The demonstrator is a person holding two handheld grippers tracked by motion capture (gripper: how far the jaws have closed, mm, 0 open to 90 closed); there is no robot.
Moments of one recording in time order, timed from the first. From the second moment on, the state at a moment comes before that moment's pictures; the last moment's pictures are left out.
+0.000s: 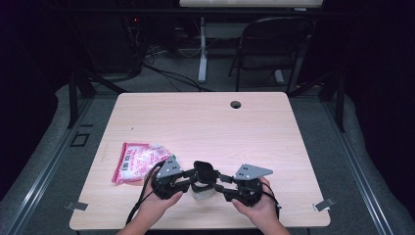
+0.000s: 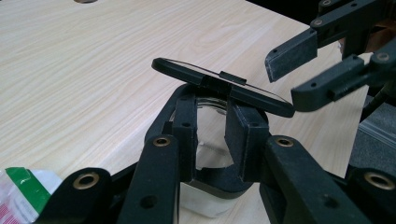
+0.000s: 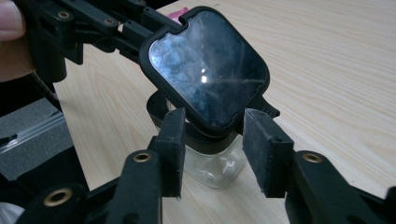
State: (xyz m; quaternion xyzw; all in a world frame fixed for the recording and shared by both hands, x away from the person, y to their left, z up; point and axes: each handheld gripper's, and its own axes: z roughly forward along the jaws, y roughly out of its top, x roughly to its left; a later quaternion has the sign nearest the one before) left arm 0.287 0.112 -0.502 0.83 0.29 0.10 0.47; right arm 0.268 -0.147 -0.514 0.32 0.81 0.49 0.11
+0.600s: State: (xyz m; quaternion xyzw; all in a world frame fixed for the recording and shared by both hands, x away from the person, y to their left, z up) left arm 0.293 0.105 -0.499 0.82 0.29 0.10 0.47; right arm 0.265 -0.122 -0.514 0.30 0.81 0.47 0.18
